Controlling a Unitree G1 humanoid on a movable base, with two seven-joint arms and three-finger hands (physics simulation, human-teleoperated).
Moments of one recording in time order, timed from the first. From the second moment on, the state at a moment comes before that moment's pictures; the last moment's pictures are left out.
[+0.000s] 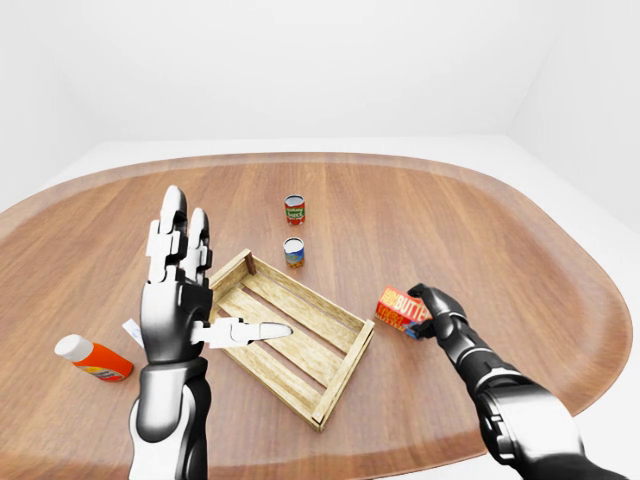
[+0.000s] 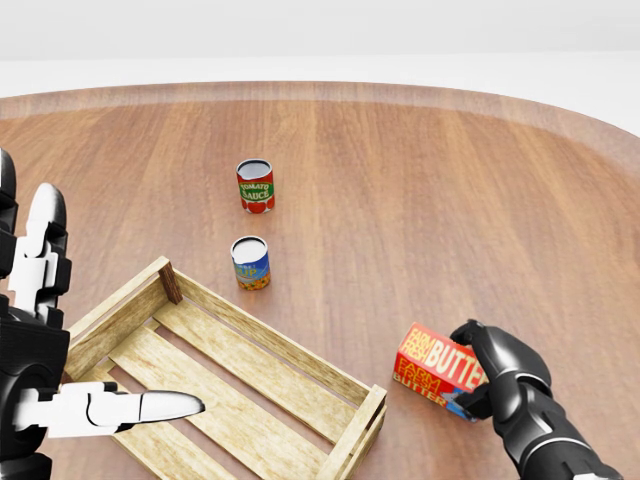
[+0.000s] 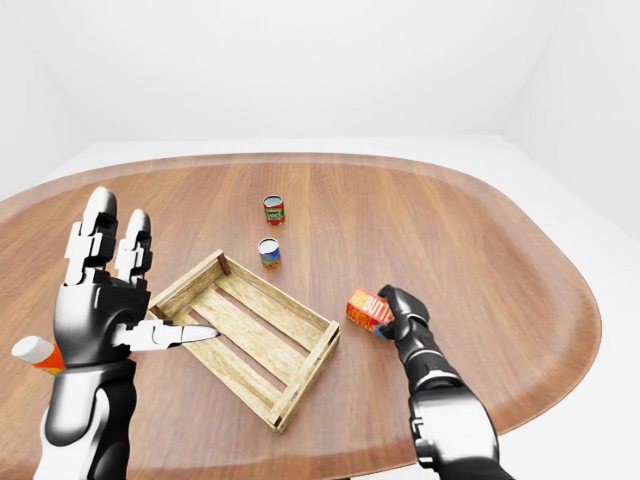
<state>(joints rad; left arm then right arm) 0.12 0.01 0.07 -0.69 -0.06 0.09 -0.06 -0.66 -0.26 -0.01 1.35 -0.77 -0.03 -0.19</state>
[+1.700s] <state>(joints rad) 0.12 0.01 0.08 -0.72 -0.07 0.09 -0.07 -0.31 -0.07 0.05 -0.39 -1.09 0.09 0.70</state>
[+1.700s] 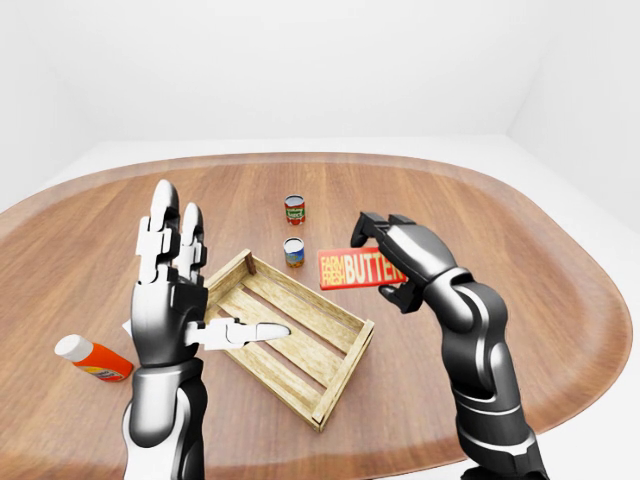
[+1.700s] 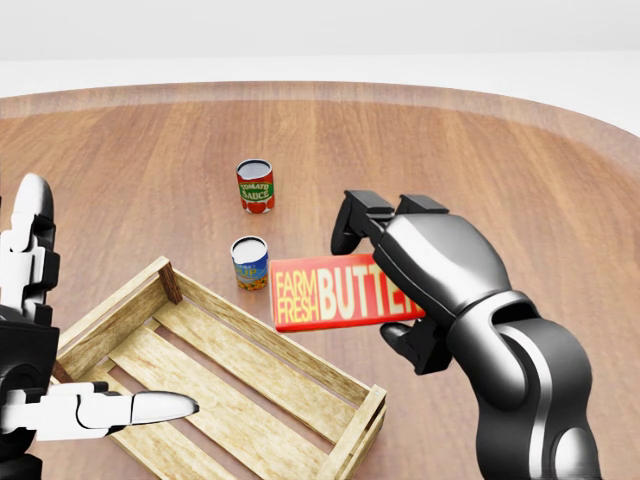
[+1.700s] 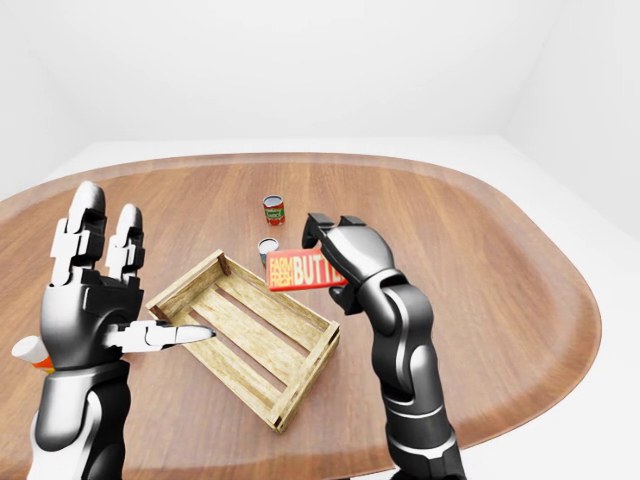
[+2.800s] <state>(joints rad) 0.13 0.00 0.08 -0.74 -0.07 0.09 -0.07 -0.56 0.15 0.23 0.26 -1.05 0.09 0.61</state>
